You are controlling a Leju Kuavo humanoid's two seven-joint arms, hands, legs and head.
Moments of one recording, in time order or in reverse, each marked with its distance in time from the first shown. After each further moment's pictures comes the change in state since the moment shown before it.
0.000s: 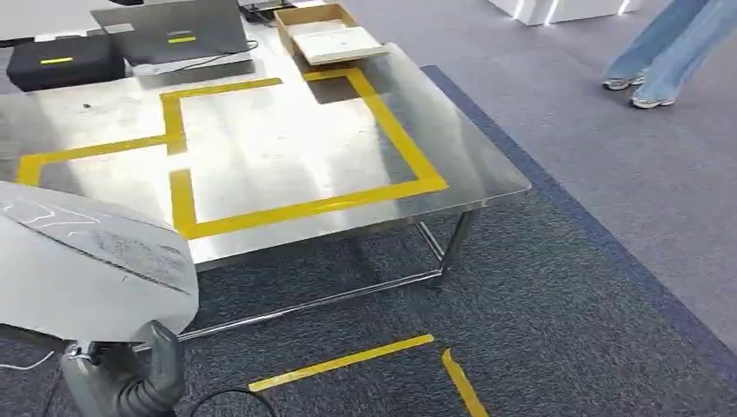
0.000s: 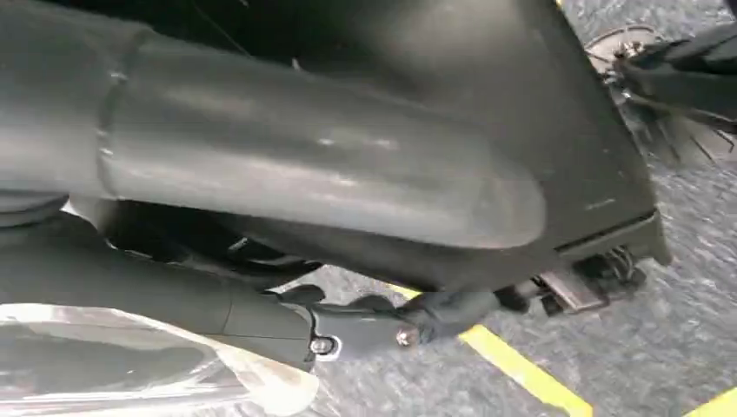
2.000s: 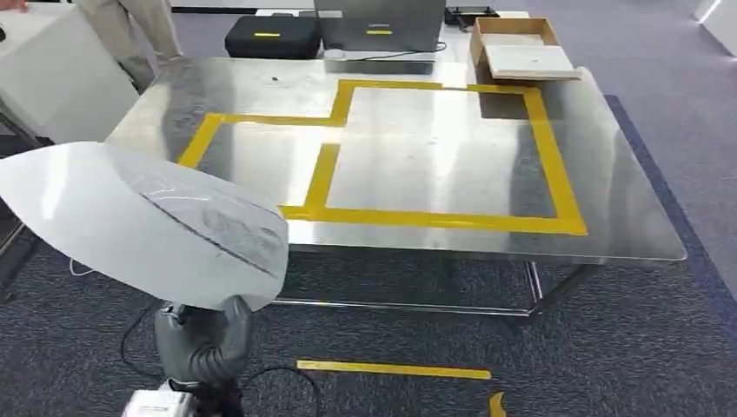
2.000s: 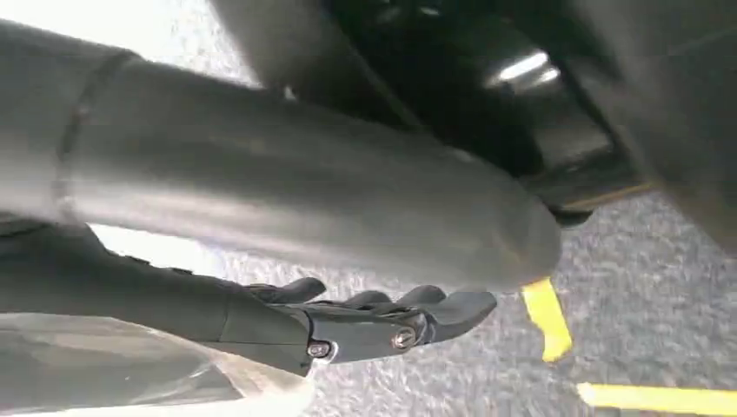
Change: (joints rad) left arm -0.247 0.035 -0.136 0.215 0.223 -0.139 -0.076; right arm -0.016 -0.194 0.311 -0.003 -0.064 0.090 0.148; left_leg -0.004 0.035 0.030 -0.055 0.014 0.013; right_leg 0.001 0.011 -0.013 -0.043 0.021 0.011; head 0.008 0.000
